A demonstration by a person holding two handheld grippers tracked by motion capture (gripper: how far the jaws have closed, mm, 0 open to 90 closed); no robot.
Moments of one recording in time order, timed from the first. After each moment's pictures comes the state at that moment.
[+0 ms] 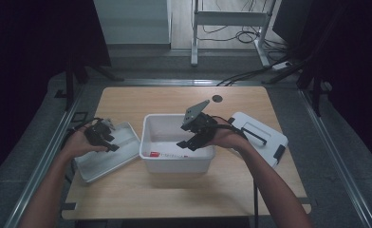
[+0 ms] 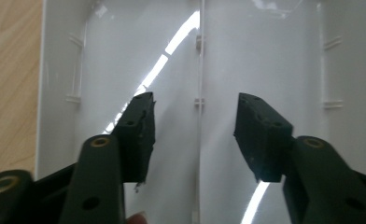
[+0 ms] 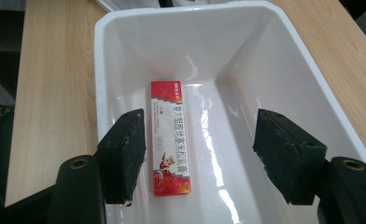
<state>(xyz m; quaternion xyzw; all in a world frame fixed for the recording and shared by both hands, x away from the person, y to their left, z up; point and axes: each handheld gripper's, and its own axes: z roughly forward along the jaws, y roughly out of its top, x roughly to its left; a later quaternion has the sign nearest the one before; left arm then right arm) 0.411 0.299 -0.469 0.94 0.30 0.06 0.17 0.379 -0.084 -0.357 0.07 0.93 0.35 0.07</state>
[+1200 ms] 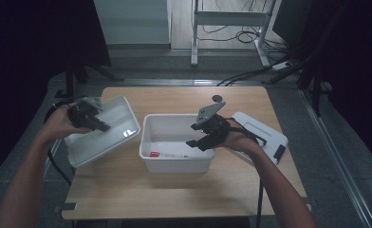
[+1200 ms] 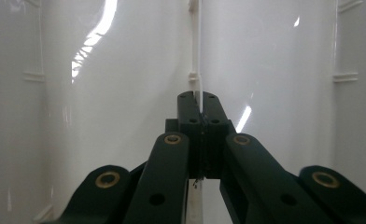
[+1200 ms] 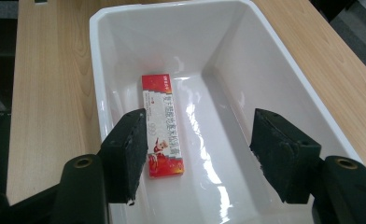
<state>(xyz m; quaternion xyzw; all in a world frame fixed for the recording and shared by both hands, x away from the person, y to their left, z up) 0.400 0.300 -0.340 0.95 0.23 0.06 0.22 0.371 -0.116 -0.351 0.10 0.92 0.37 0.09</state>
